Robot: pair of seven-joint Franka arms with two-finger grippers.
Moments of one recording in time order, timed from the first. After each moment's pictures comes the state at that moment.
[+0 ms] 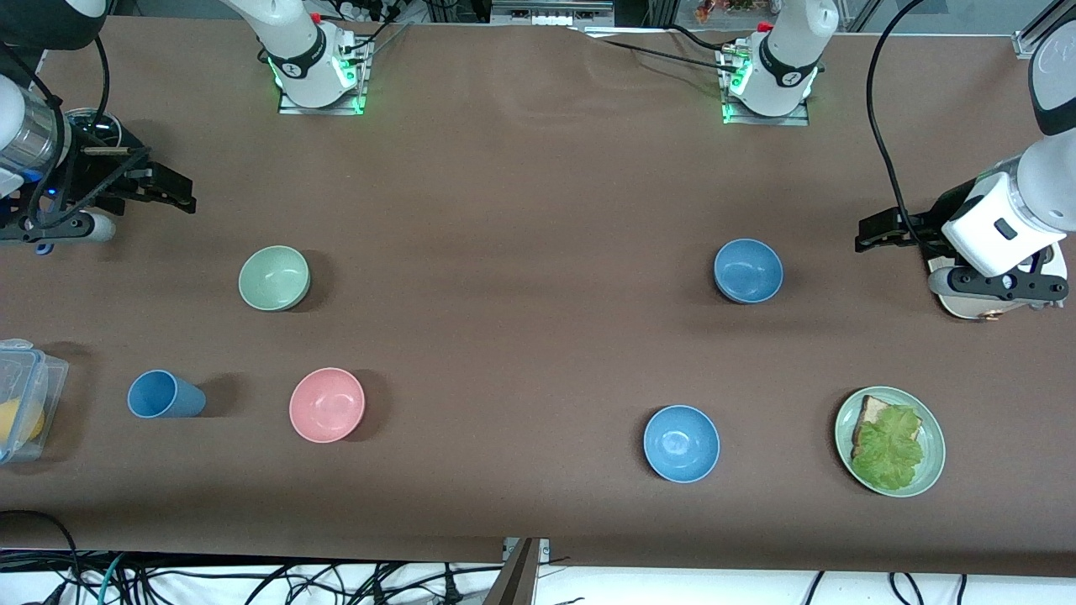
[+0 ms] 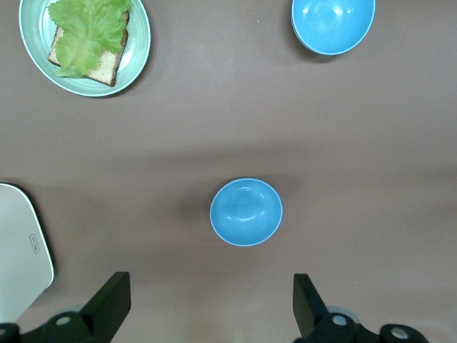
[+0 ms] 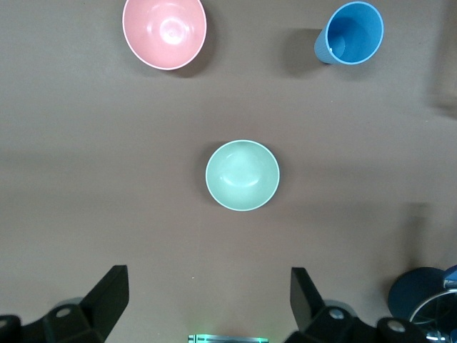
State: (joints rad) left arm -0.08 0.21 0.02 -1.44 -0.08 1.49 0.00; right arm 0.18 0.06 -0.11 -1.58 0.01 1.52 0.02
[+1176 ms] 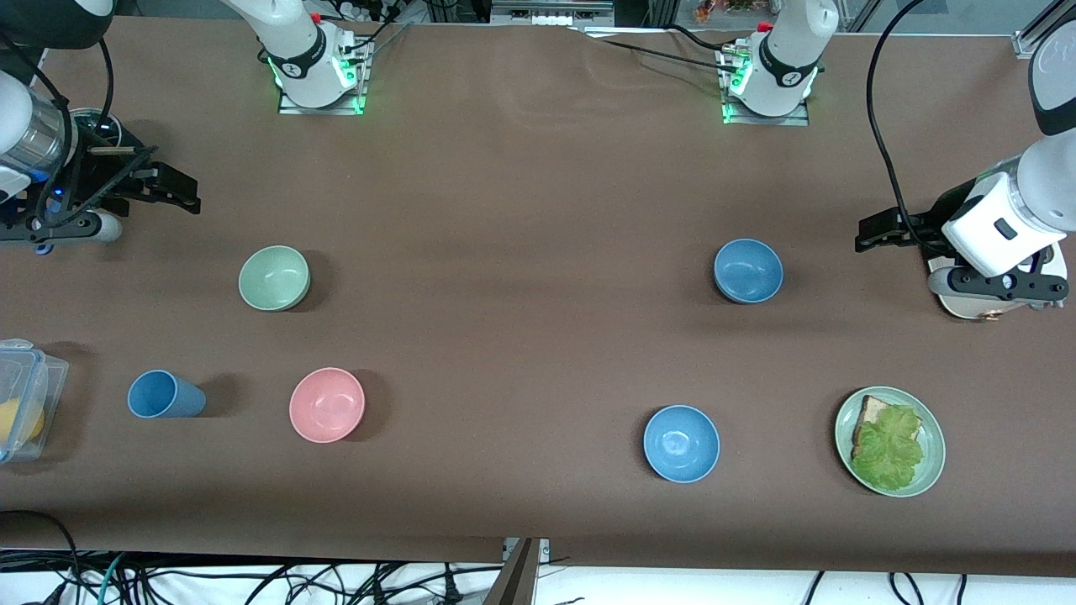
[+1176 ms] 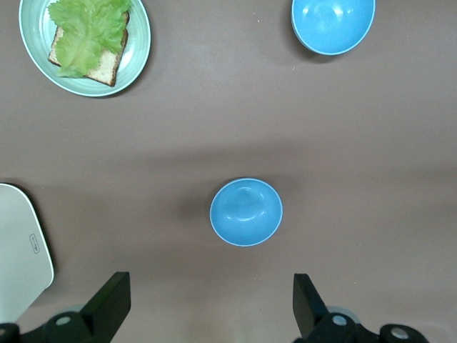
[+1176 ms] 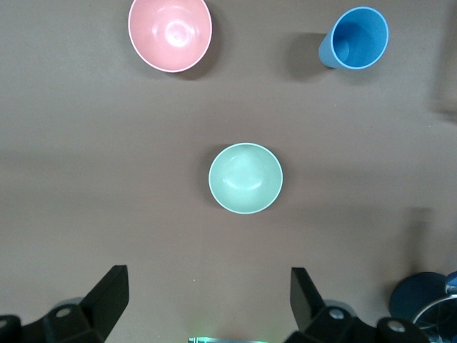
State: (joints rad) left arm -0.08 0.21 0.02 -1.44 -0.08 1.49 0.00; right arm 0.18 0.06 -0.10 -1.60 0.01 1.55 0.02
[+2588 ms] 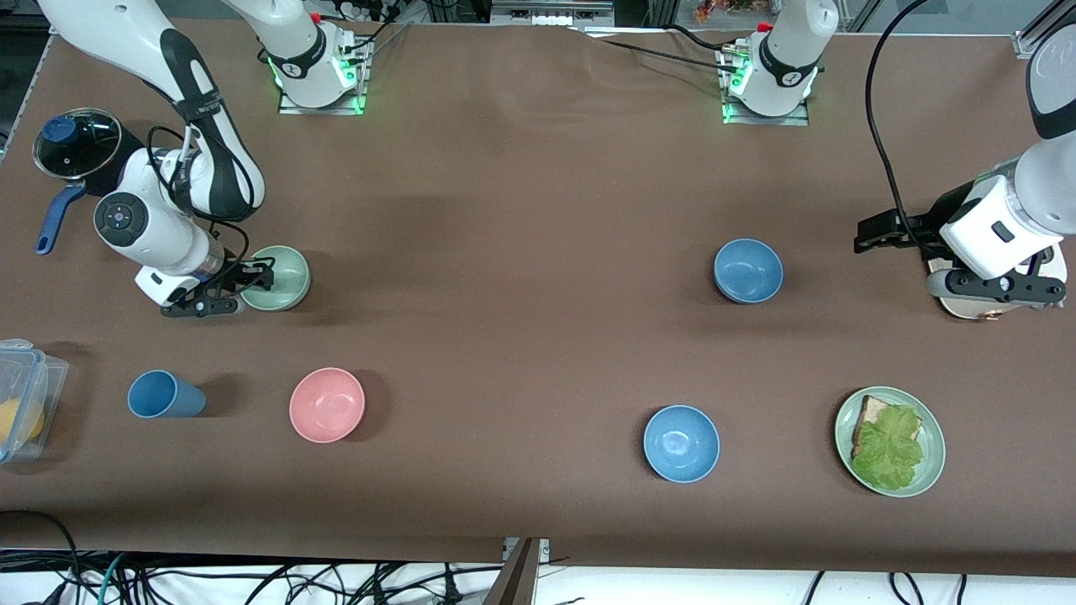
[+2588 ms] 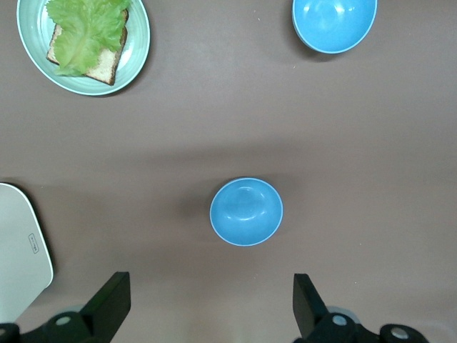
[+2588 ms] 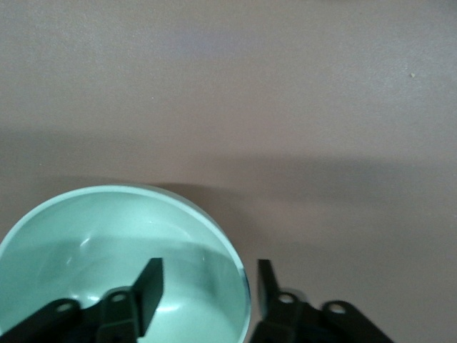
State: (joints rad) left arm -0.08 0.21 0.02 -1.44 -0.08 1.49 0.00; right arm 0.16 0.33 -0.21 -2.24 0.00 2.49 -0.14
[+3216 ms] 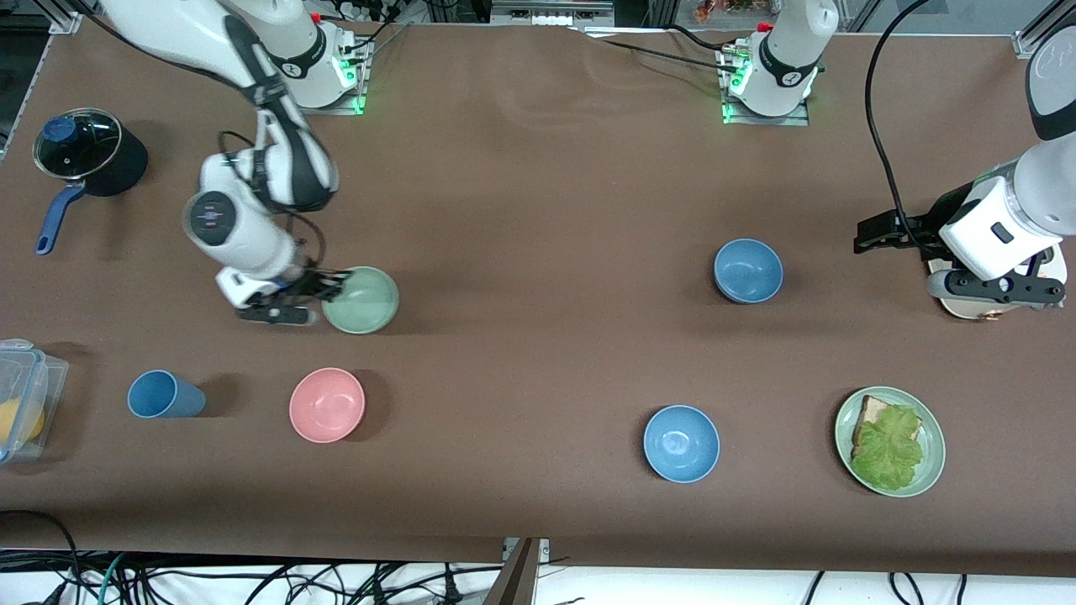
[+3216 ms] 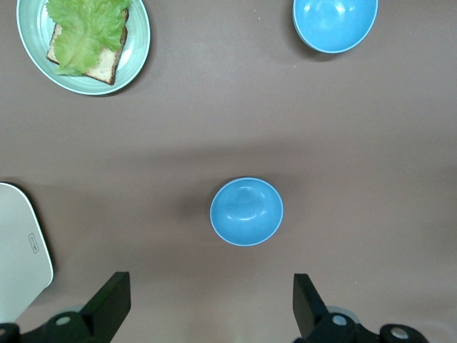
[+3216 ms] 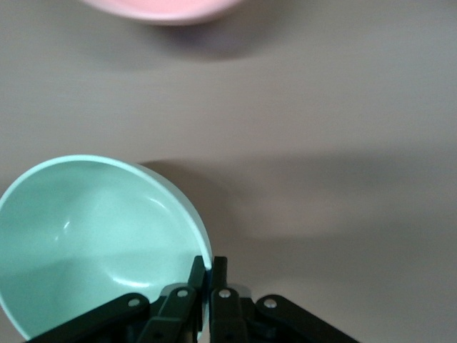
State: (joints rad) left arm -0.08 0.21 0.02 -1.44 -0.08 1.49 0.00; right arm 0.33 0.38 0.00 -2.10 0.06 2.49 0.42
